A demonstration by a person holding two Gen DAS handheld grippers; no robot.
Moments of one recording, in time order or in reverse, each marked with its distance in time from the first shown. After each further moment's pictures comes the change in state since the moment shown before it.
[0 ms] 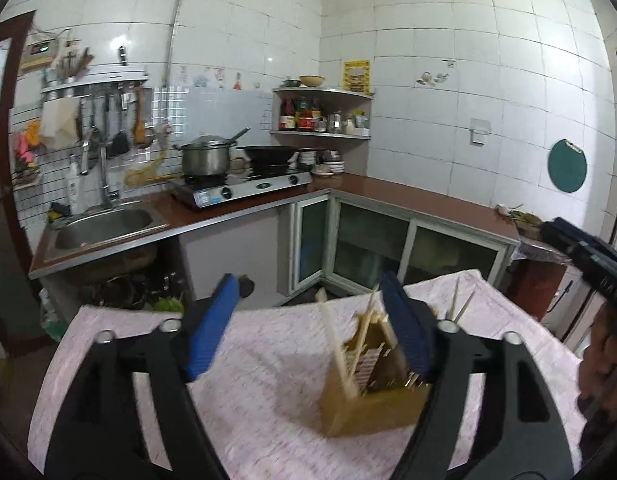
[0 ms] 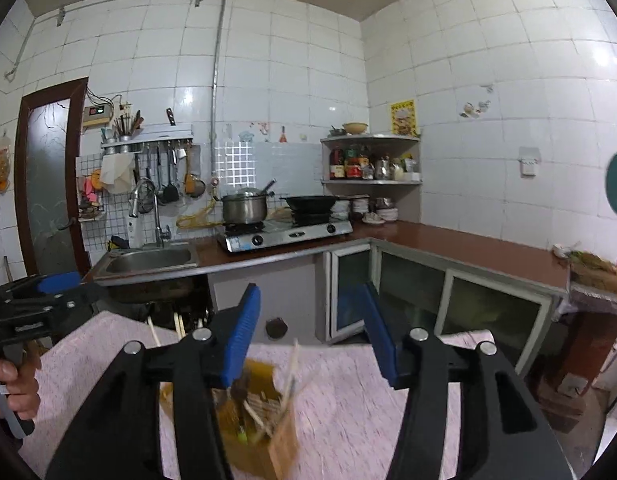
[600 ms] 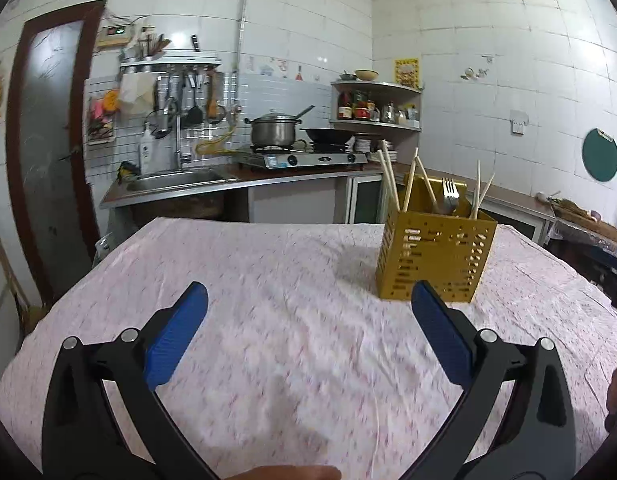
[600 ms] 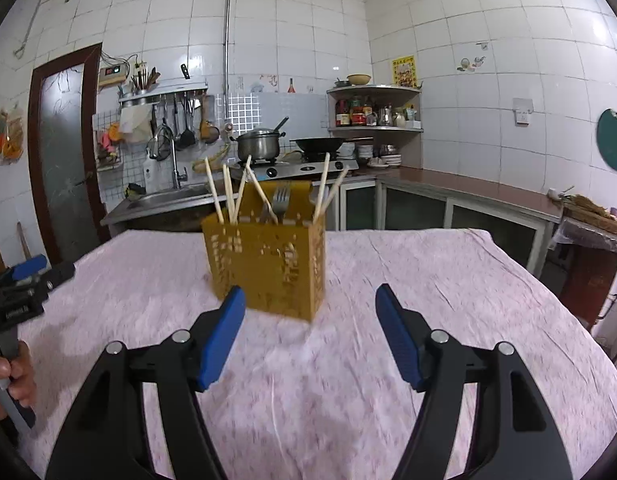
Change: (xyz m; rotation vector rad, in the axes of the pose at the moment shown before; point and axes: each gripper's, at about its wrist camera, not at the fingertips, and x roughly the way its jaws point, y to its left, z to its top) left arm -0.114 0.017 -0.177 -0.054 -0.021 0.203; right arm -0.109 0.019 -0.170 -0.001 0.128 0.009
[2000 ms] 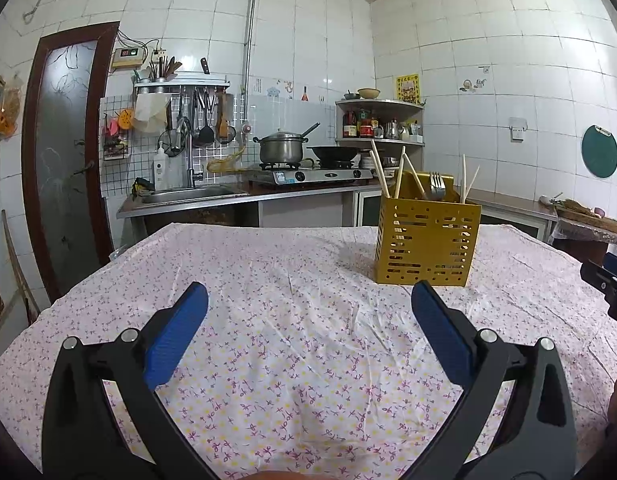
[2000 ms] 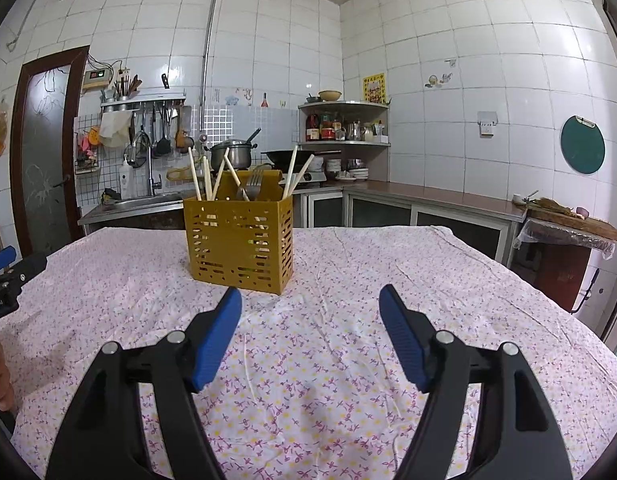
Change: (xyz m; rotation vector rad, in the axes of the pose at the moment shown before) left arm -0.042 -0.018 -0.043 0.028 -0.090 0.033; right arm -0.037 -0.005 -0.046 0.002 -0.068 -0.107
